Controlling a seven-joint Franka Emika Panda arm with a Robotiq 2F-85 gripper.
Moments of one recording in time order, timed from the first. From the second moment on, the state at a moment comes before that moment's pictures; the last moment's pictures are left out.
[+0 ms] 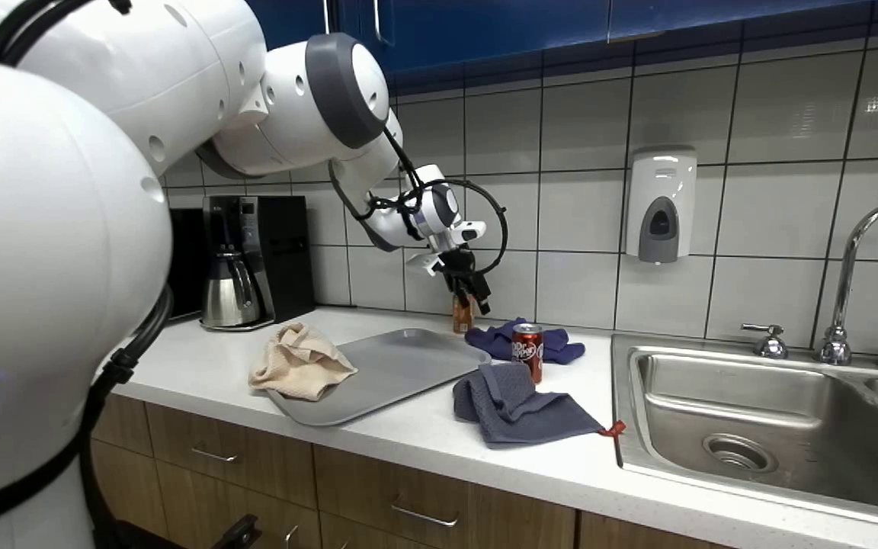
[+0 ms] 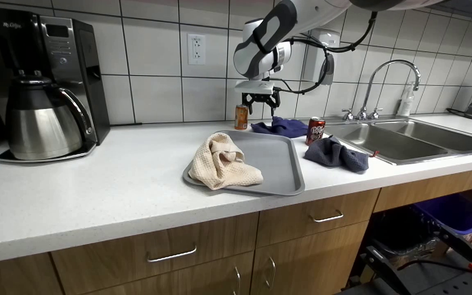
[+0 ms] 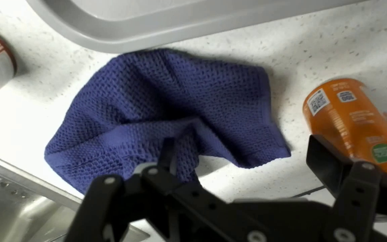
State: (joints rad) arm 0.23 1.01 -0.24 -1.08 -0.16 2.28 0.85
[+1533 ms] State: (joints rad) arm 0.32 0.66 -0.07 -1.57 -0.16 2.21 0.86
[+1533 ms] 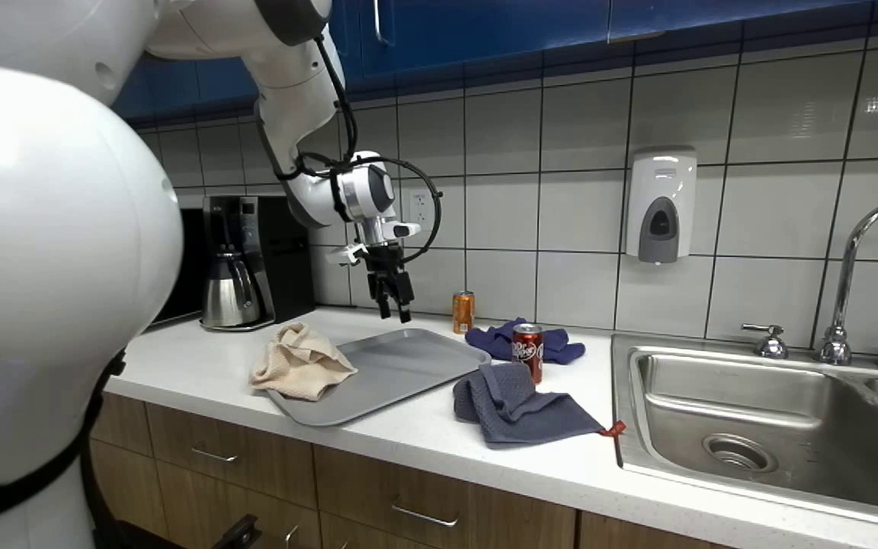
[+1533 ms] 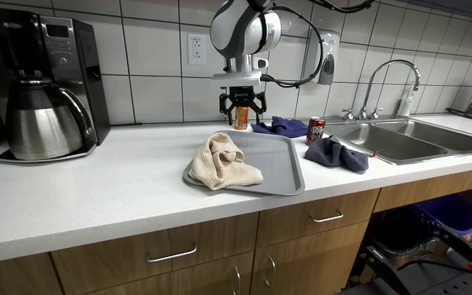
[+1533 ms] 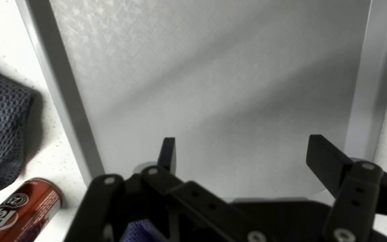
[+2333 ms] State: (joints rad) arm 0.32 0.62 -0.04 -1.64 -0.16 2.23 0.84
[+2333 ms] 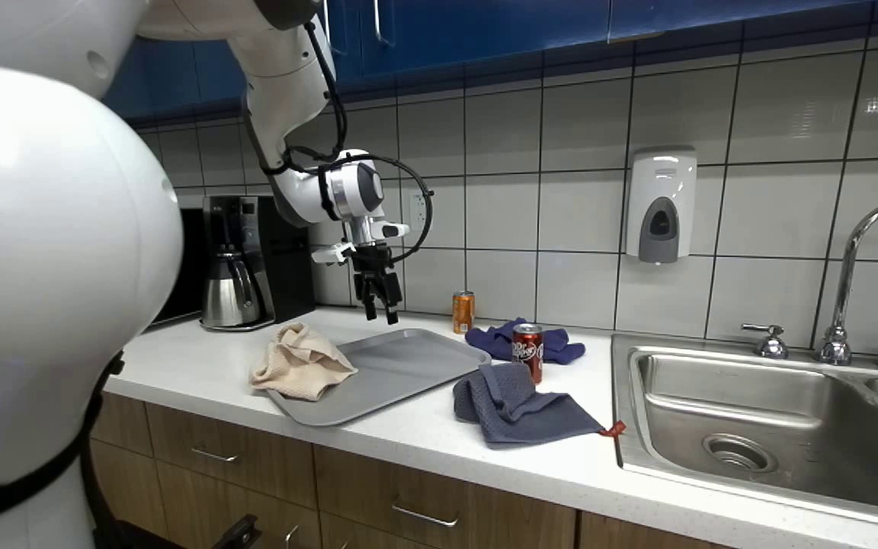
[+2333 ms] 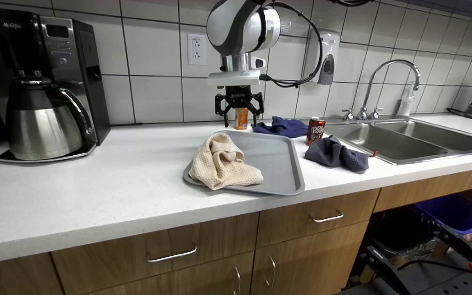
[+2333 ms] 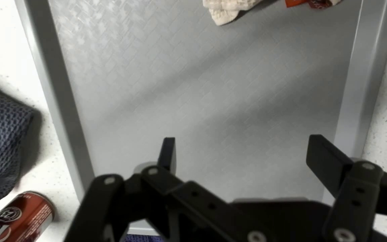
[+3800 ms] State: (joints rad) arm 0.36 0.62 -0.02 -1.67 -0.18 2.37 0.80
